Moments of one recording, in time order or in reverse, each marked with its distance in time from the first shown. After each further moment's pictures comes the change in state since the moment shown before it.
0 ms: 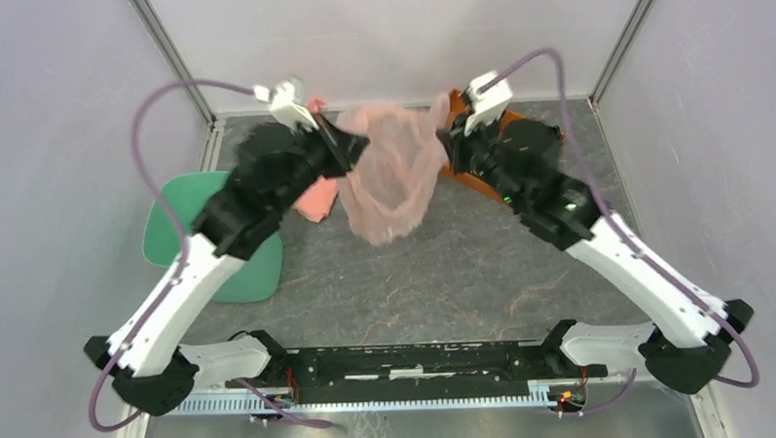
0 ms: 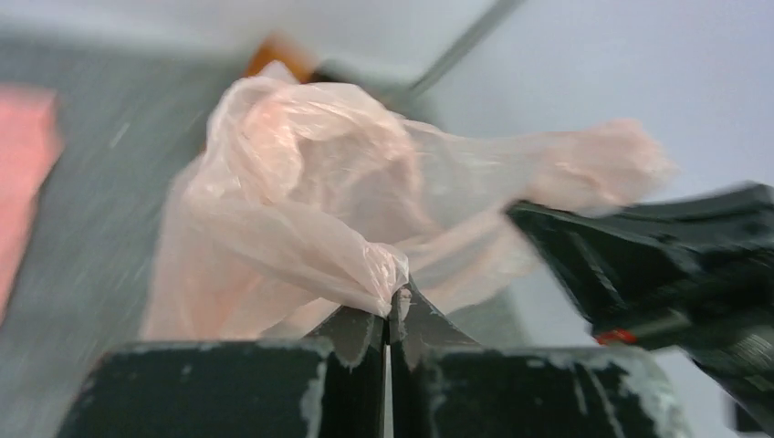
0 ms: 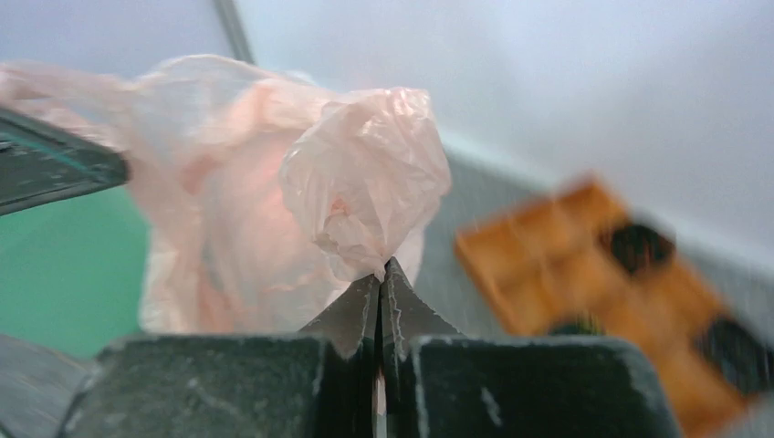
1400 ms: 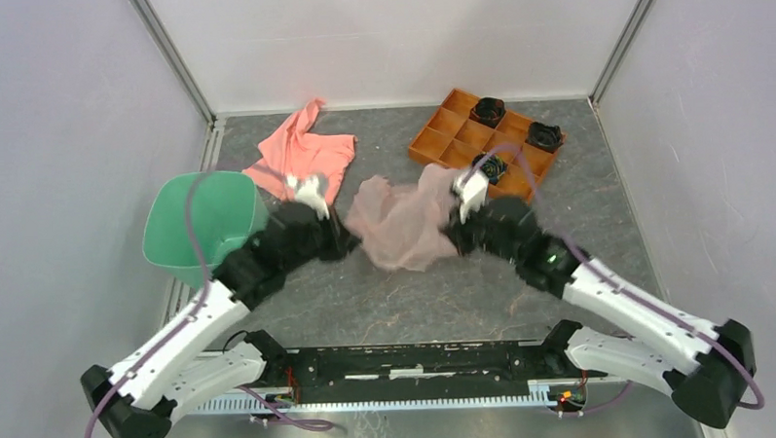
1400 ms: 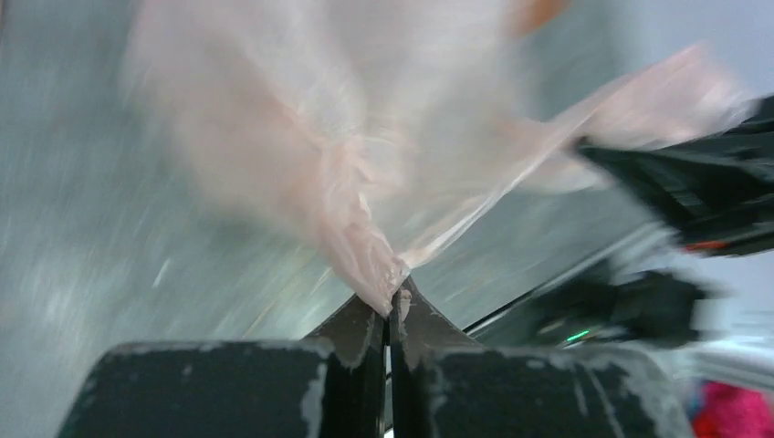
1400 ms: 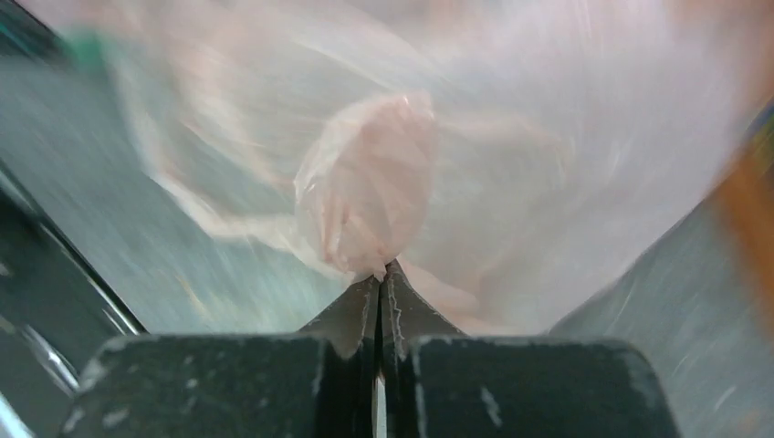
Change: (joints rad) left arm 0.003 -0.296 -0.702 -0.003 0.177 -0.004; right arm -0.004 -0.224 -0.732 0.144 -0.325 0.060
